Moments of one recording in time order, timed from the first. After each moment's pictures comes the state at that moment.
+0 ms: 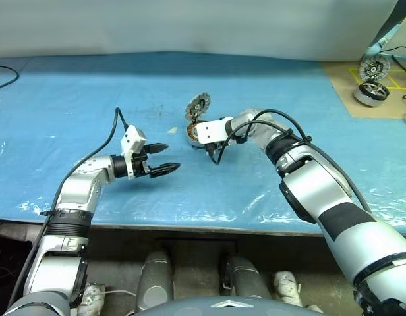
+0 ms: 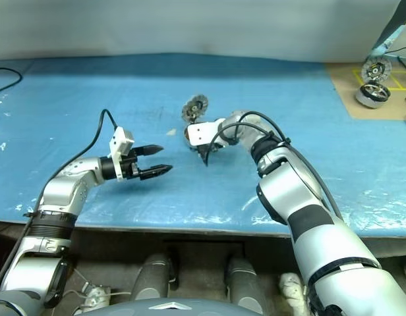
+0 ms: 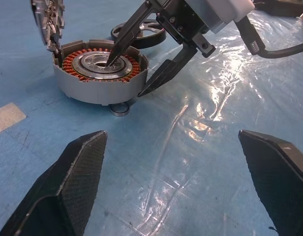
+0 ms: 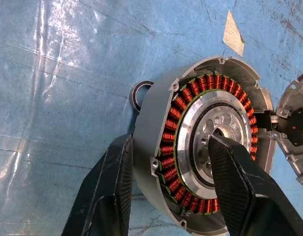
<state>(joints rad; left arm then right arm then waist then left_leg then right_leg) -0.47 0.48 0.03 0.22 -0.34 0.37 -1.12 -1.28 -0.23 0.51 1.28 -0.49 -0.39 0.87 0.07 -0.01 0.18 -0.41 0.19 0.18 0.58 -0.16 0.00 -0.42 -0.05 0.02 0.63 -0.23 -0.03</state>
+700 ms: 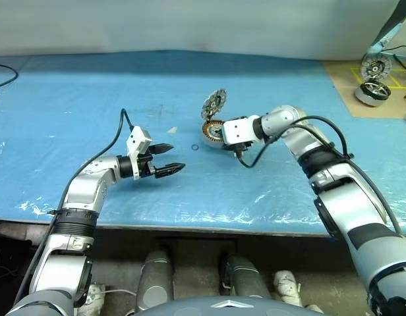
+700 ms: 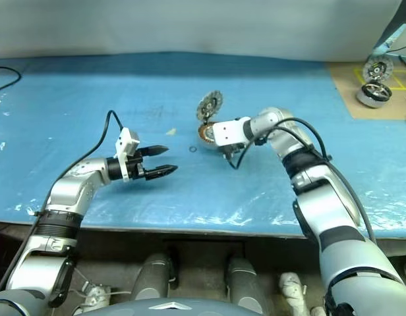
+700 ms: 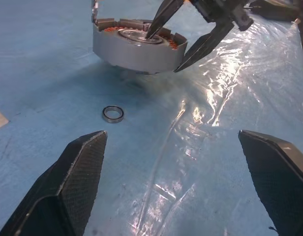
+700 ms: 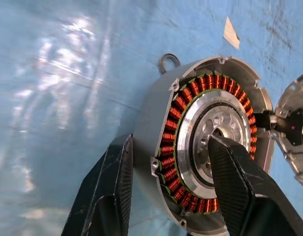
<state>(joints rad) -0.49 0.45 0.00 0.24 -0.34 0.36 -1.12 -0.93 -0.53 0.38 0.54 -0.32 -0.26 1.18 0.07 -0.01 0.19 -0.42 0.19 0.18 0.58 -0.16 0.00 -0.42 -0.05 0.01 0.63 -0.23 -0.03</state>
